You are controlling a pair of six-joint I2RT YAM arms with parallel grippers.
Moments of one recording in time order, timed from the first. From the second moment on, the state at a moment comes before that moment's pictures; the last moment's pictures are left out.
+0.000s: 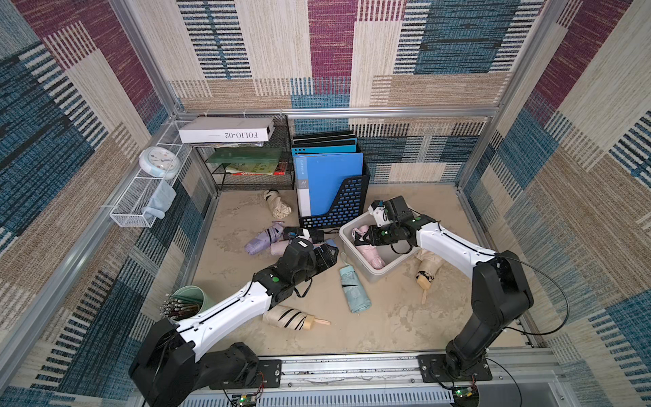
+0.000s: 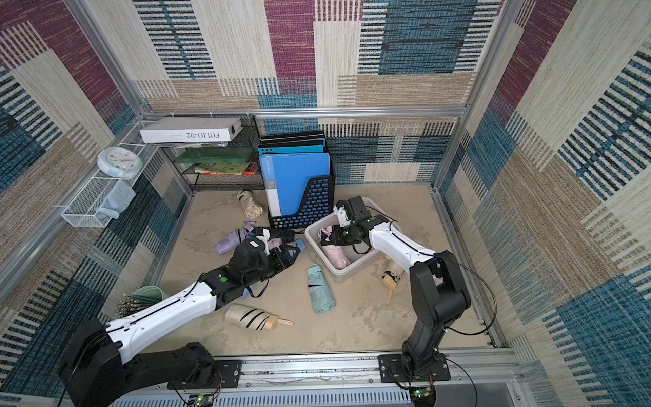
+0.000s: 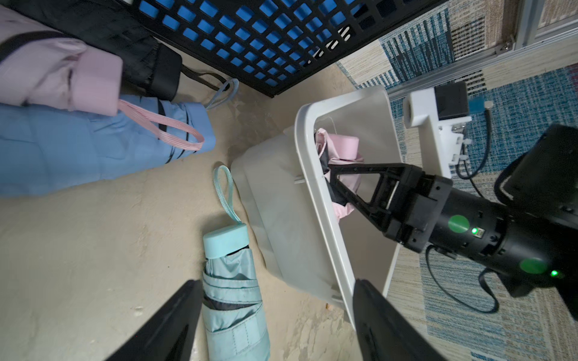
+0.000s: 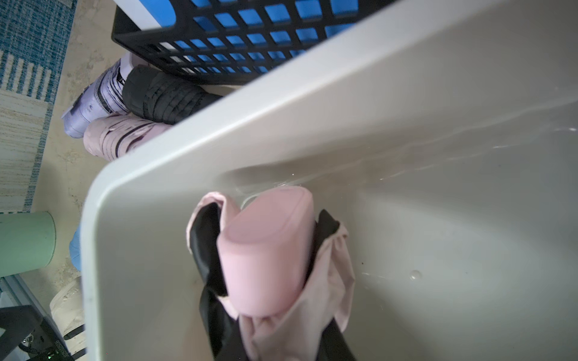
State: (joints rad) left arm -0.67 1.25 0.76 -0.05 0.03 -1.03; right arm 0.46 1.72 1.25 -0.46 -0.28 0.28
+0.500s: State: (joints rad) left arm -0.67 1.50 0.91 0.06 0.11 -1.06; right arm 0.47 1.74 1.13 -0.30 -0.34 0.26
